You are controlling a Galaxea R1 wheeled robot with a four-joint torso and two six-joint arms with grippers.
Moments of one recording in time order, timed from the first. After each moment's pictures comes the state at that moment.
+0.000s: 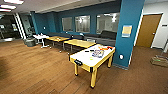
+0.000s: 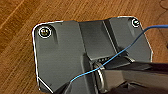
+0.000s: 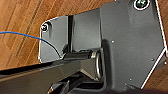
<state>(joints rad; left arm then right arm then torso) 1.53 3.00 -2.67 0.03 -0.08 0.06 -1.55 2.98 -2.56 0.11 0.03 -0.08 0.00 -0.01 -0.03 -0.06</state>
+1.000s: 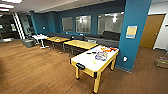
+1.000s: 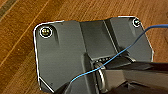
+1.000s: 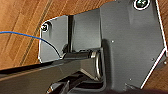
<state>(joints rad) 1.53 3.00 -2.67 0.03 -0.09 0.06 -1.55 2.98 -2.56 0.11 0.03 -0.08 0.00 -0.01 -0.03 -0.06</state>
